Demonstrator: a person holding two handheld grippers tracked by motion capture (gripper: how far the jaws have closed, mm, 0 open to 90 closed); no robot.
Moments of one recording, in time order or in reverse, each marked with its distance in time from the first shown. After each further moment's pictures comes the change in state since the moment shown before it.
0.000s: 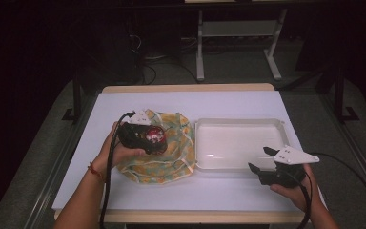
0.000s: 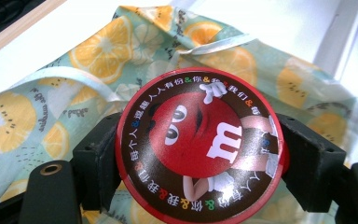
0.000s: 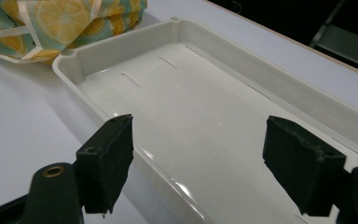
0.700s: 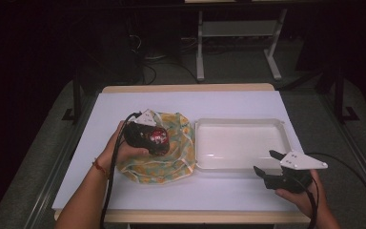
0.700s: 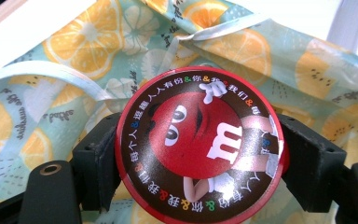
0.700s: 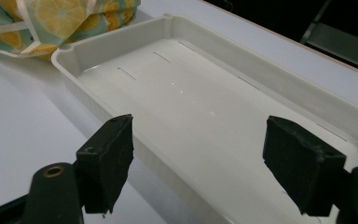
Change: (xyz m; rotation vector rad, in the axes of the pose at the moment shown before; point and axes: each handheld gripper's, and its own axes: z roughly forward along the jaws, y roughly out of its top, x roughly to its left) left arm 0.006 -0.002 0.020 0.050 -0.021 0.034; right arm 0.001 -0.007 -0.015 -0.002 -0.033 0.017
